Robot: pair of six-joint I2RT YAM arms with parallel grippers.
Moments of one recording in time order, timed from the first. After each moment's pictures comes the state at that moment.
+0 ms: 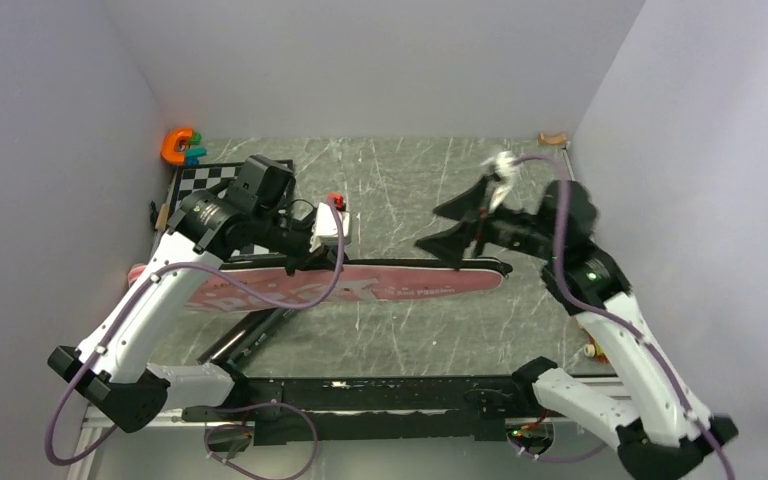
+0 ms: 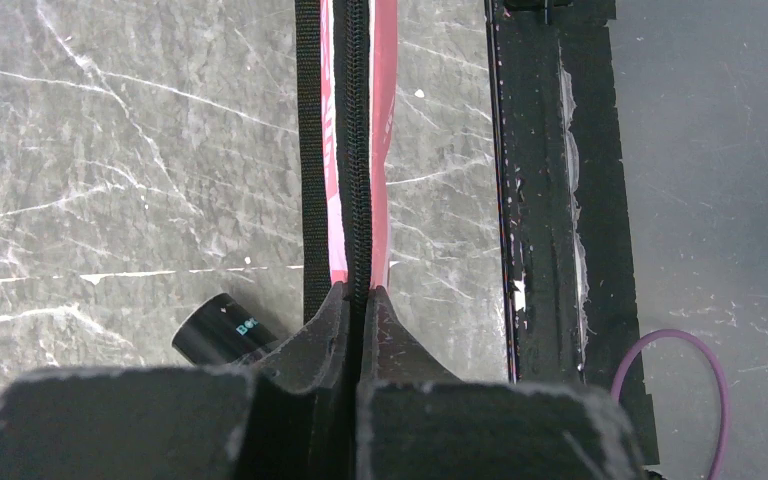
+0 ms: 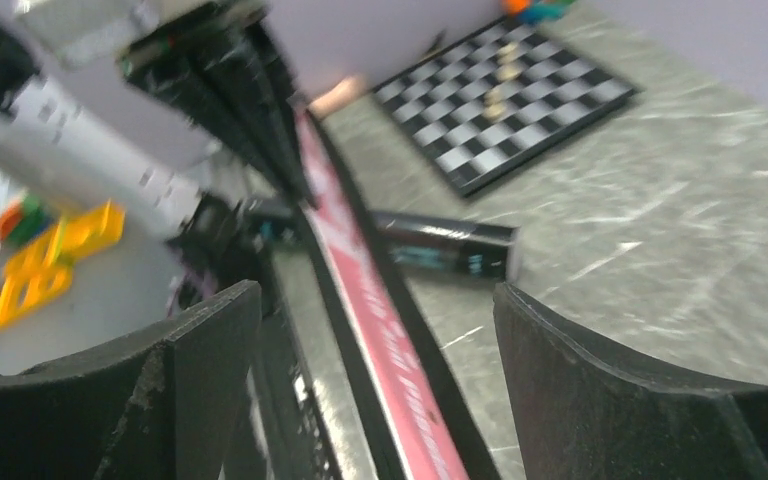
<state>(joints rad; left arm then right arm) -0.58 1.24 1.53 -1.17 0.76 0.76 0.41 0.86 1.15 -0.34 -0.69 0.22</state>
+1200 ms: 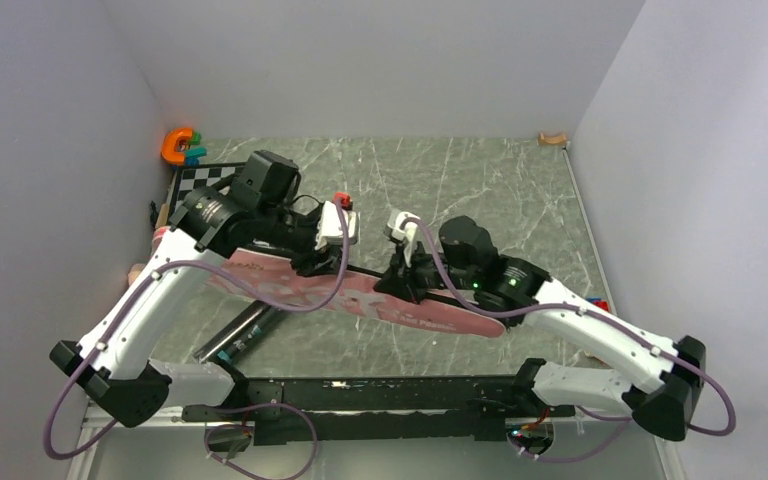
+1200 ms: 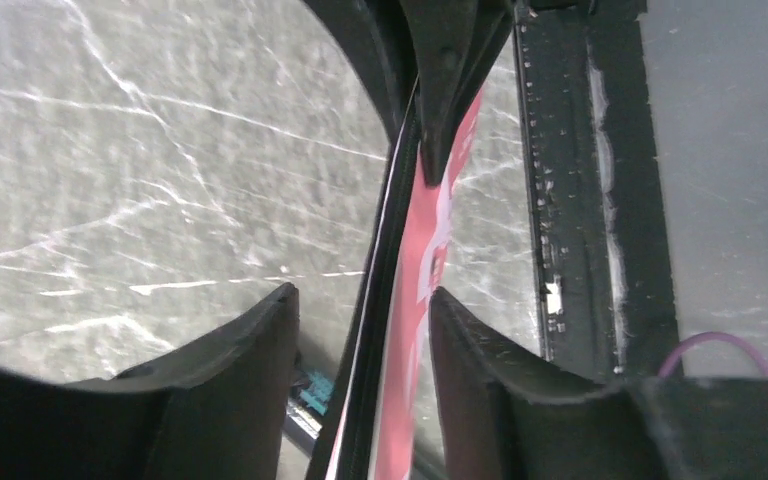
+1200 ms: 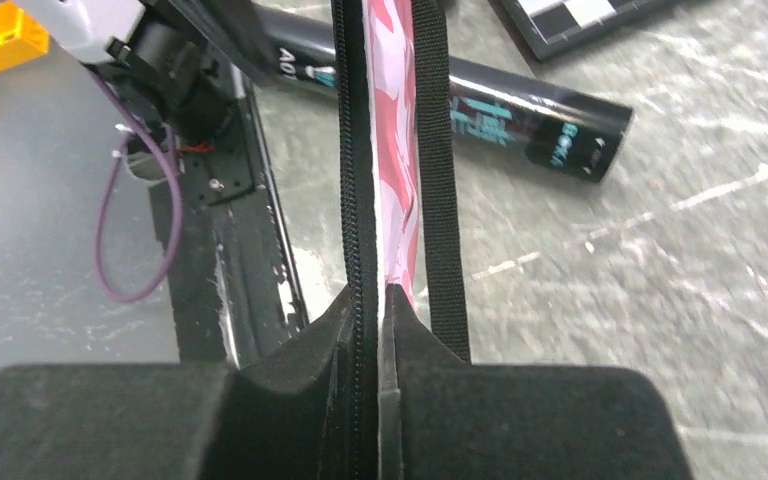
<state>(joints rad) -0.62 1.28 1.58 -1.17 0.71 0.80 0.92 1.11 1.00 -0.29 -0.41 0.02</state>
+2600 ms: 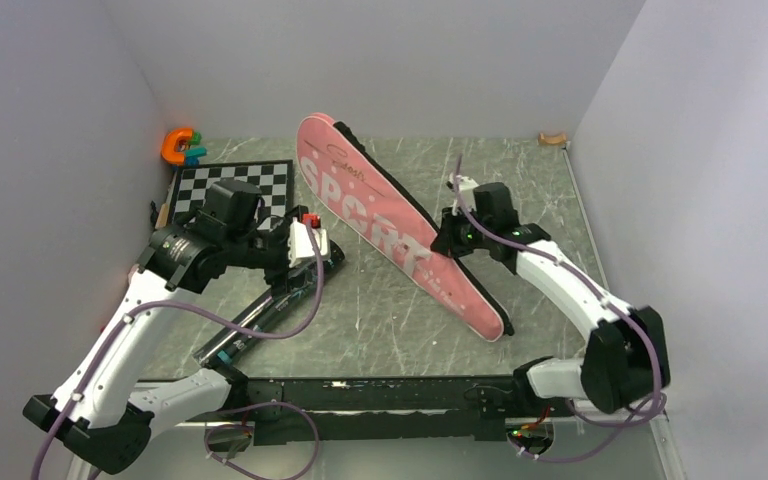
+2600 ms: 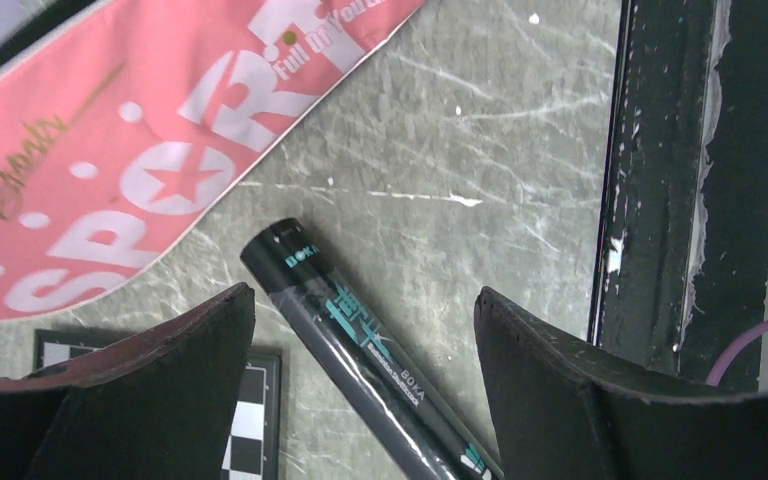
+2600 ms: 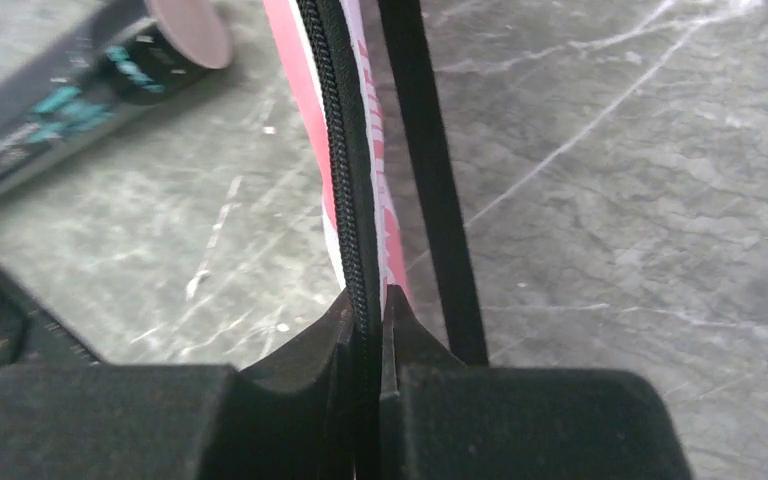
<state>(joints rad) -0.51 1.04 1.35 -1.07 0.59 0.80 0.34 1.26 0.90 -0.34 -0.39 0.19</state>
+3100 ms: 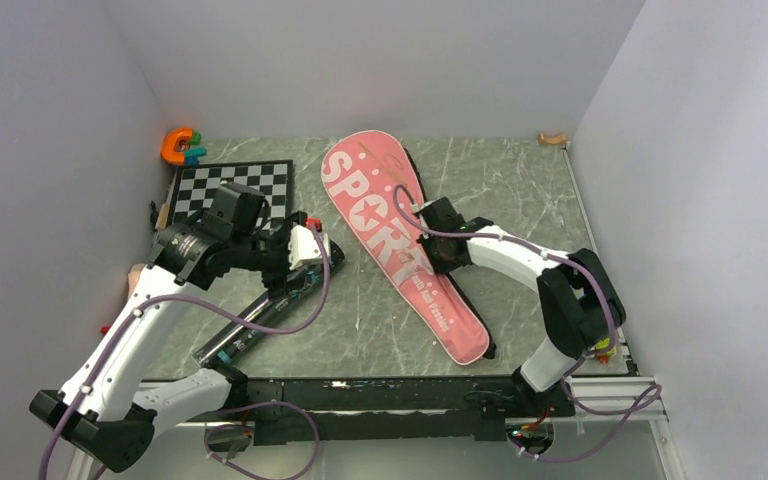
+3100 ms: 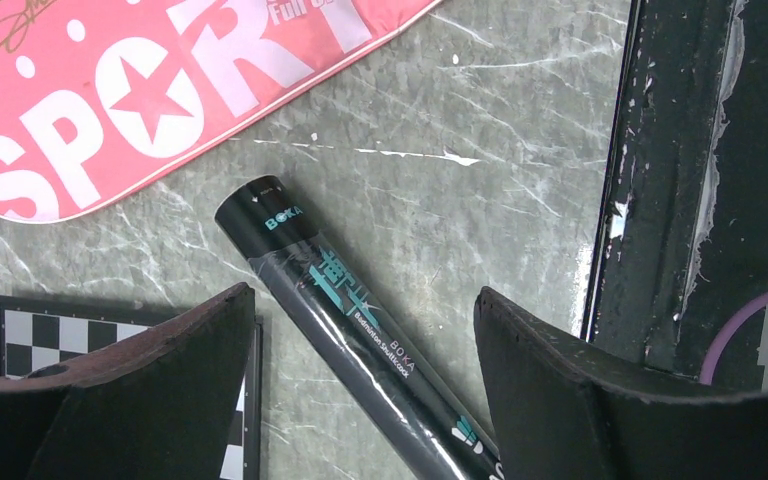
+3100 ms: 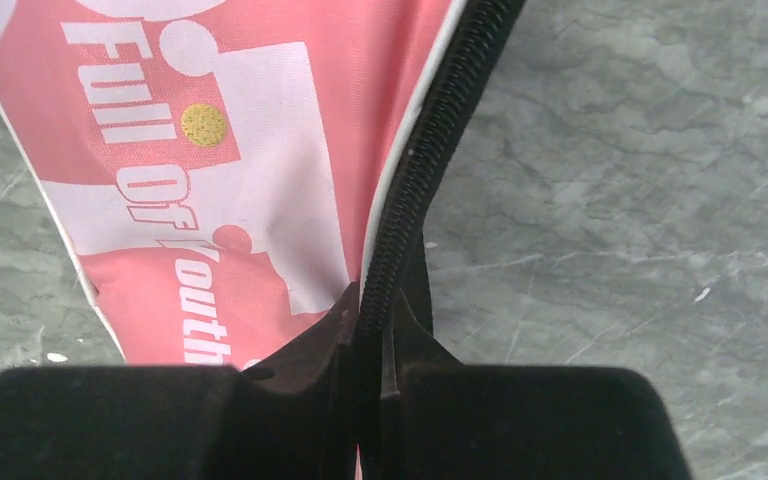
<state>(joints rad) -0.47 1.05 1.28 -1.10 0.55 0.85 0.54 1.61 1.00 -0.49 0.10 0.08</state>
